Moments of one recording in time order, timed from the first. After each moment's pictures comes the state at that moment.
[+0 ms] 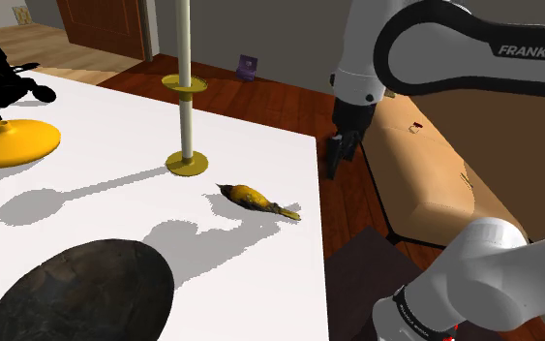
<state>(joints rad) 0.11 -0.59 0.16 -2.35 0.04 1.61 0.05</state>
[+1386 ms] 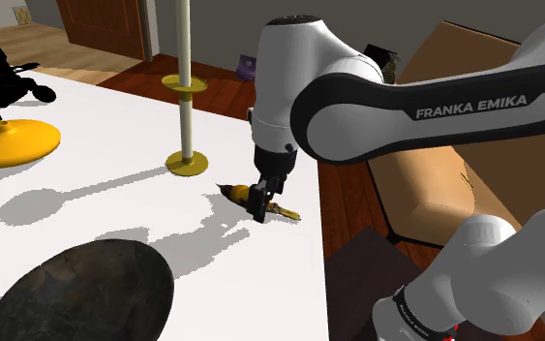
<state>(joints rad) 0.24 -0.29 0.37 -2.28 0.09 1.91 0.11</state>
